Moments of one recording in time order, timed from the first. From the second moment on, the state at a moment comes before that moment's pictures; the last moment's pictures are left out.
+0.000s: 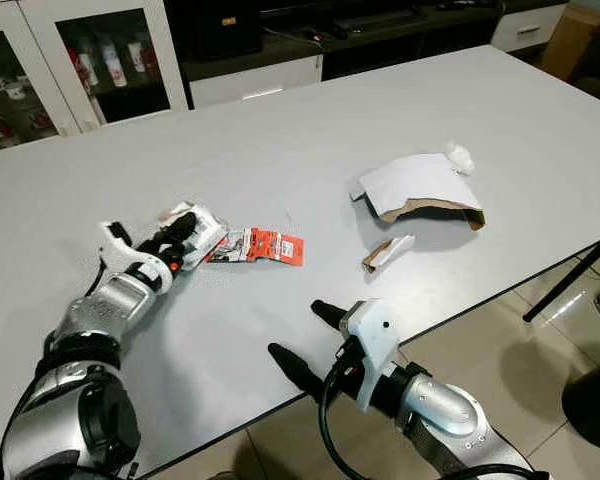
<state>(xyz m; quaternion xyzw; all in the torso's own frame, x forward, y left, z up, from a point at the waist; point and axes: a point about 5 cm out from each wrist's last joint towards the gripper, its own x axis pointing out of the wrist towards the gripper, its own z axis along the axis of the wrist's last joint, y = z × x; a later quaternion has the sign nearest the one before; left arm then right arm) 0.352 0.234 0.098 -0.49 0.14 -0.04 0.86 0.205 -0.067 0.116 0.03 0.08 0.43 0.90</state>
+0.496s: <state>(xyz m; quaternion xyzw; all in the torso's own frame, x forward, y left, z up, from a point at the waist) 0.355 0.232 0.099 -0.50 0.11 -0.04 0.86 0.202 -0.064 0.114 0.03 0.08 0.43 0.90</state>
